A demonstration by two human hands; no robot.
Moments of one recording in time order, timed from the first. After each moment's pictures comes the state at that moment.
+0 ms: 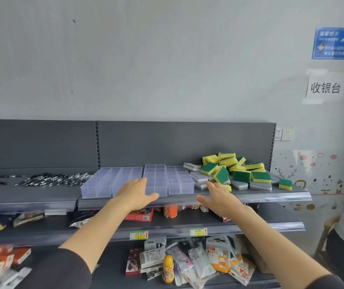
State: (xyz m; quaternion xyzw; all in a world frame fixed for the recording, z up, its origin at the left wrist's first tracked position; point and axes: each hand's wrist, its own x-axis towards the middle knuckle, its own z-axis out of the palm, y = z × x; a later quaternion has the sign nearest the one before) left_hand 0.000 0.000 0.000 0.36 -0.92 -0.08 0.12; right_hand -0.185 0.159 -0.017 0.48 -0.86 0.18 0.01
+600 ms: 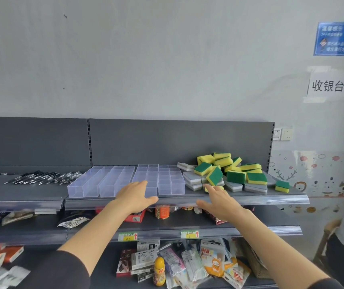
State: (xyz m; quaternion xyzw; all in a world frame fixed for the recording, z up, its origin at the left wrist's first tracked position) left_hand -0.057 0.019 -0.012 0.37 -0.92 -0.08 0.11; right_hand -0.245 0.176 -0.028 0.48 -0.86 0.17 -0.01
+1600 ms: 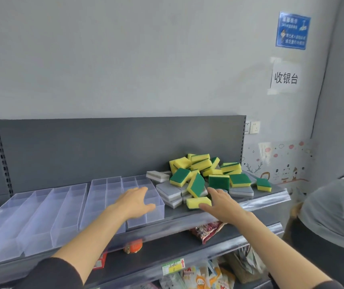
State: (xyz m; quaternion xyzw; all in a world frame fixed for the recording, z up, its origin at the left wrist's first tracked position) left_hand -0.234 -0.130 -0.027 0.24 -0.97 -0.10 0.03; right_hand -0.386 0.076 -0.050 0.35 -0.92 0.17 0.00
